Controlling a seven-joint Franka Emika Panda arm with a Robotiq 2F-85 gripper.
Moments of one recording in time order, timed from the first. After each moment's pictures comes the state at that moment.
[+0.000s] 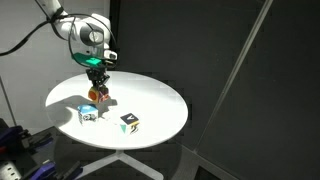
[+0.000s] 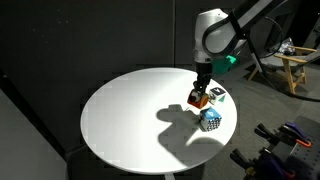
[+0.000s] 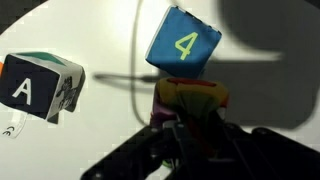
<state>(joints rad) 0.09 0.24 0.07 -2.22 -0.04 2.38 0.02</state>
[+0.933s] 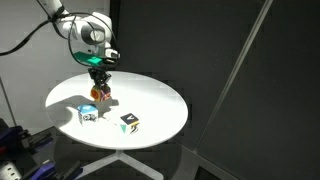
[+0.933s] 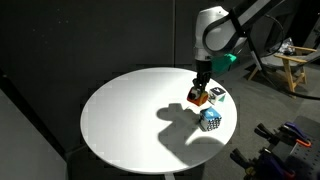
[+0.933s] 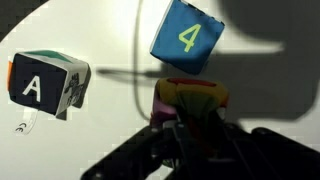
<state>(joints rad) 0.09 0.23 0.06 -2.22 -0.04 2.38 0.04</state>
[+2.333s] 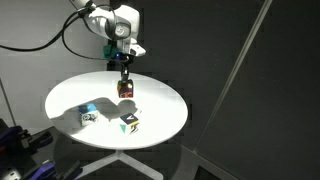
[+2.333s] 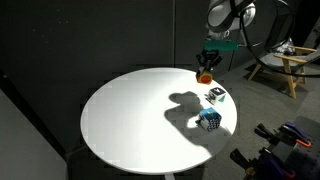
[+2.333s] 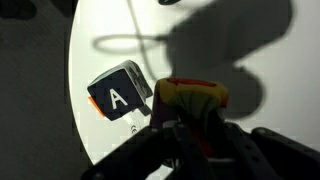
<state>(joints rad) 0.02 0.26 -0.09 -2.04 0.05 2.32 0.62</state>
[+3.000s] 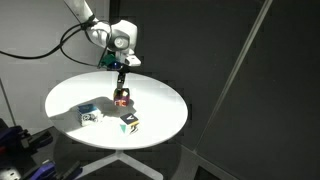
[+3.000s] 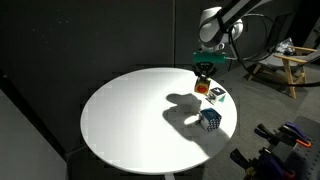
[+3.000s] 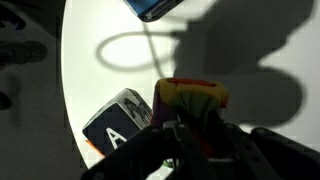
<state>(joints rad) 0.06 0.39 -0.09 -1.99 0.05 2.32 0.87</state>
